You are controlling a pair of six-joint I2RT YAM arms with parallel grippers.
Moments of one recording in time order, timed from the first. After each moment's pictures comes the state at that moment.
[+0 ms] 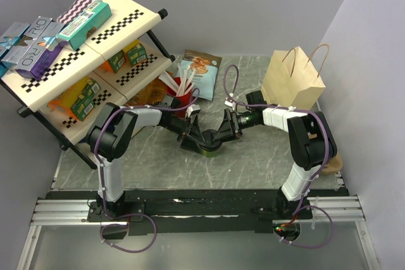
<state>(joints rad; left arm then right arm) -0.47 1.98 1.10 -0.33 1.22 -0.40 0.27 1.77 0.96 -0.32 -1.17 0.22</state>
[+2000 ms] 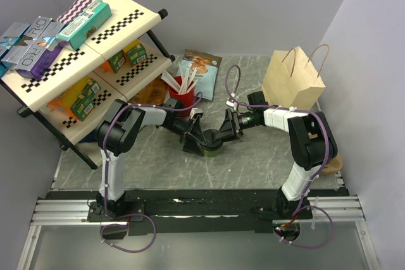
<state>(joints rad) -0.49 2.11 1.15 -0.33 1.34 -0.46 0.26 1.77 0.93 -0.28 -1.17 0.25</state>
